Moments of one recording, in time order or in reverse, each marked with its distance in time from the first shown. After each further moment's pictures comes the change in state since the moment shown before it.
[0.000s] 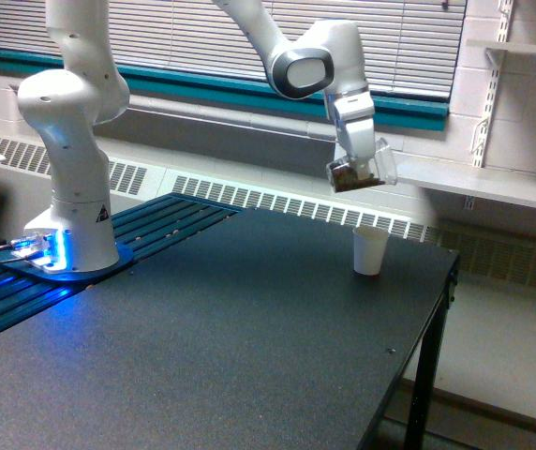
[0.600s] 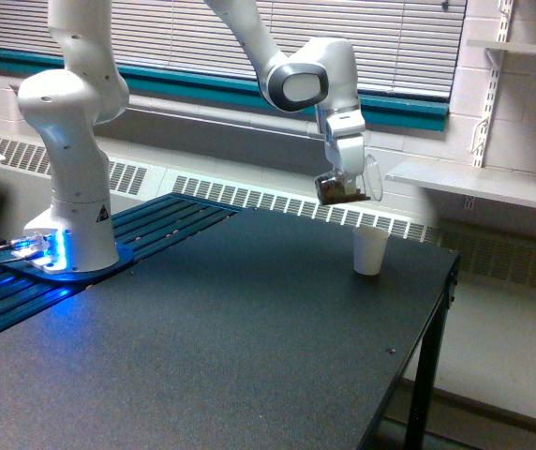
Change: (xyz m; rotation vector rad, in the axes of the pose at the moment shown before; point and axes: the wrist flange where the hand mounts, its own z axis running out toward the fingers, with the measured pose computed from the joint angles) arm -0.026 0.002 0.030 -0.042 -0.056 -0.039
